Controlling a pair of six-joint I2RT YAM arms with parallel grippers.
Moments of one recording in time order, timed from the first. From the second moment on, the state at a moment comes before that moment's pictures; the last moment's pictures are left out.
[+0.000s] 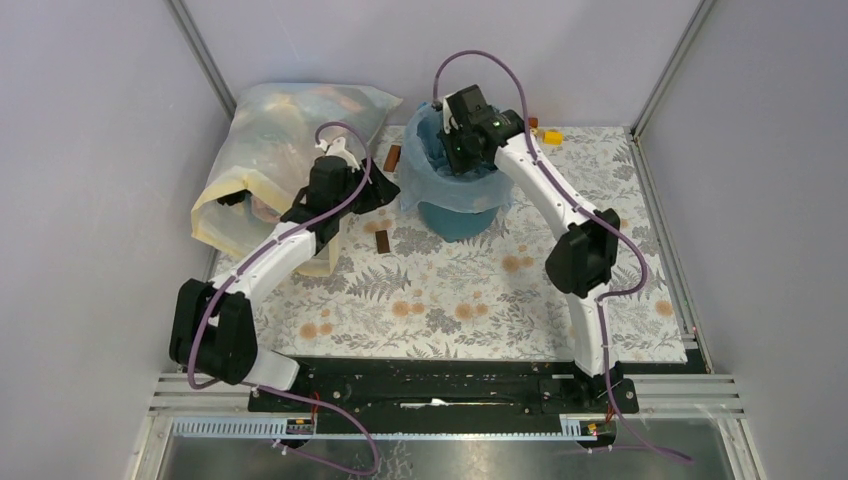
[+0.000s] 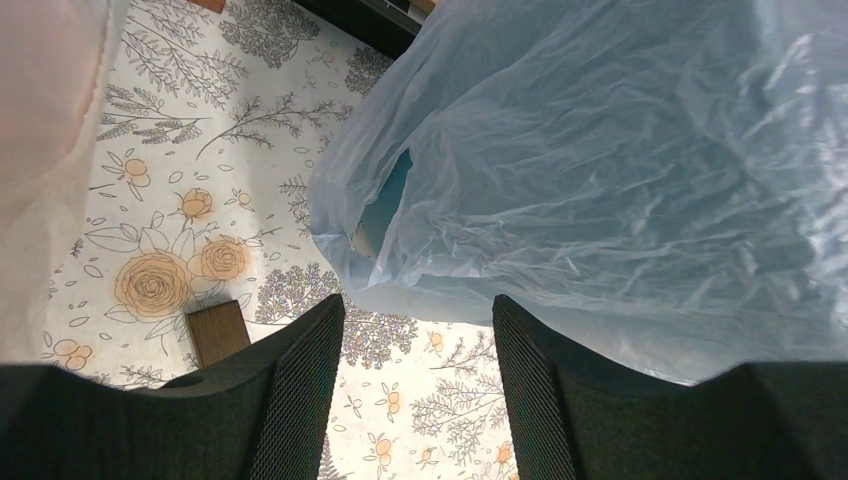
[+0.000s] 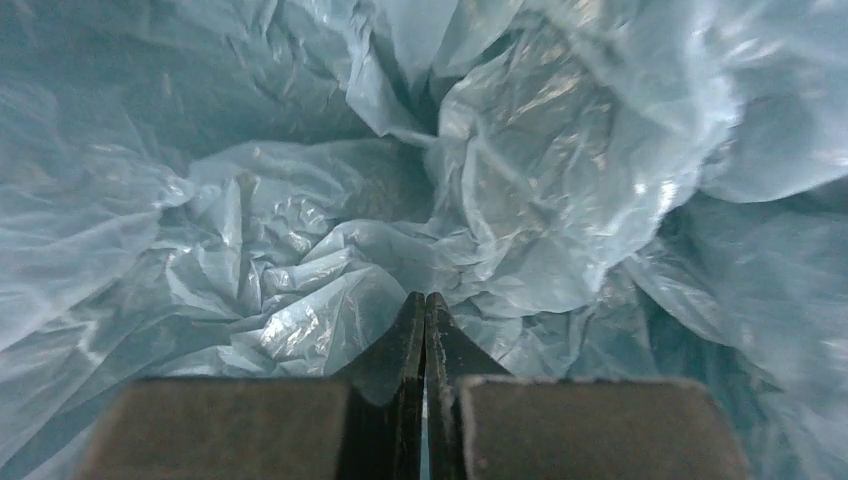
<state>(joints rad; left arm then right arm) -0.34 1.41 1.01 -0.02 0.14 -0.64 0.54 2.14 2.24 -0.97 0.02 0.06</state>
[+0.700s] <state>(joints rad) -0.39 1.61 1.05 0.05 0.21 -0.64 0.55 2.28 2.11 -1.00 0.05 0.04</state>
